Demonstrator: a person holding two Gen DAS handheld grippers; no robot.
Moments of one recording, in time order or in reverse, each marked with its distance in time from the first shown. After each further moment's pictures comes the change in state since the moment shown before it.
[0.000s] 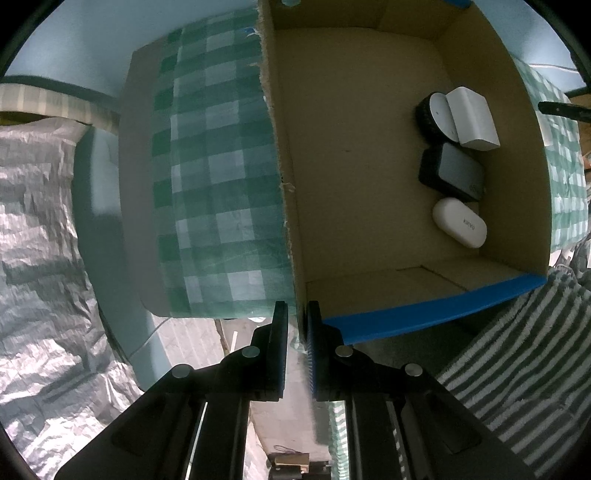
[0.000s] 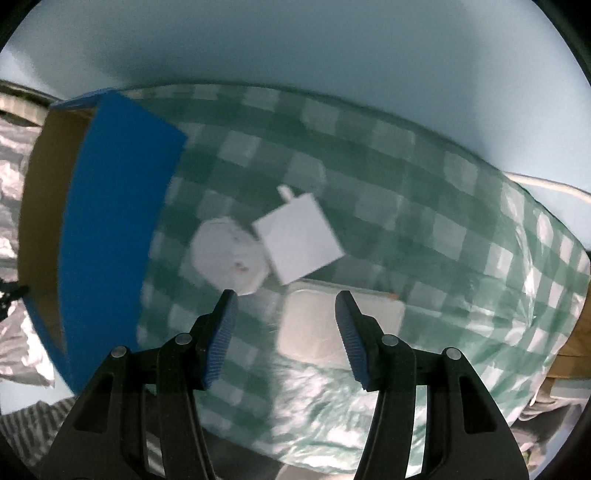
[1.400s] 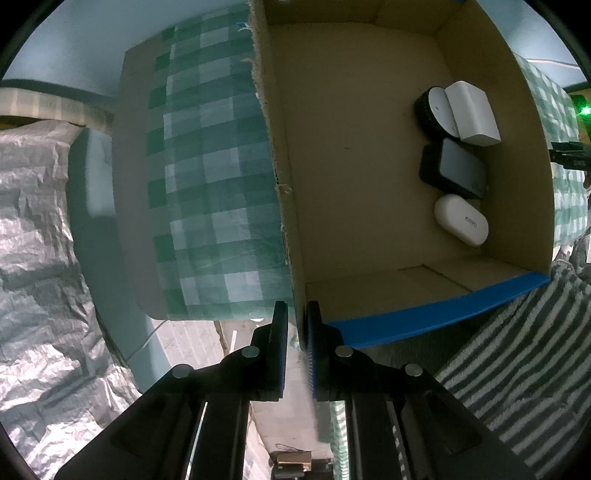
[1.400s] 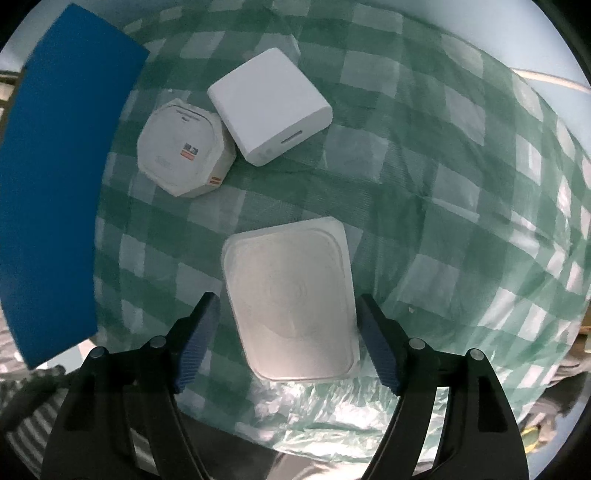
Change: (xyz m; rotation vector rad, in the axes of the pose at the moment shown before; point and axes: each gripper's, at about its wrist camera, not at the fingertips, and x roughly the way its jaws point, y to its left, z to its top) left arm 0.005 -0.003 0.002 0.025 0.013 -0.004; right arm 0.042 -0.028 -0.060 0.049 0.107 -0.027
